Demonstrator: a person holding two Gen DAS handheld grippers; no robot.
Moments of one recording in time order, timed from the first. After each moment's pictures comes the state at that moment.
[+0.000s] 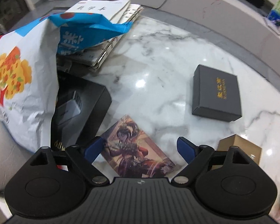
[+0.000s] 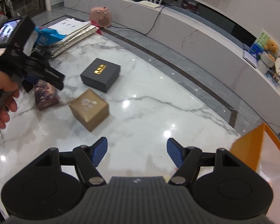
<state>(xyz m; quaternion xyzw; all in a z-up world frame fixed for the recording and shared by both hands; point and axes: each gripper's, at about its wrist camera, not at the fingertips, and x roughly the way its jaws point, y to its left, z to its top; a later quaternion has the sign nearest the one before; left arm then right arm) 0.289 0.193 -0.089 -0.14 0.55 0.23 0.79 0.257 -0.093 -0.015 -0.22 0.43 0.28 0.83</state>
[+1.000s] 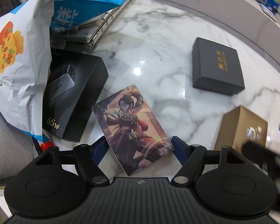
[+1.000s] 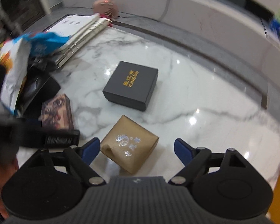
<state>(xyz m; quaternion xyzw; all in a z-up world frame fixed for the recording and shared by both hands) 0.273 0.192 -0.107 -0.13 0.58 0.17 0.79 0.311 0.003 -0.065 -0.13 0.51 0.28 0.81</state>
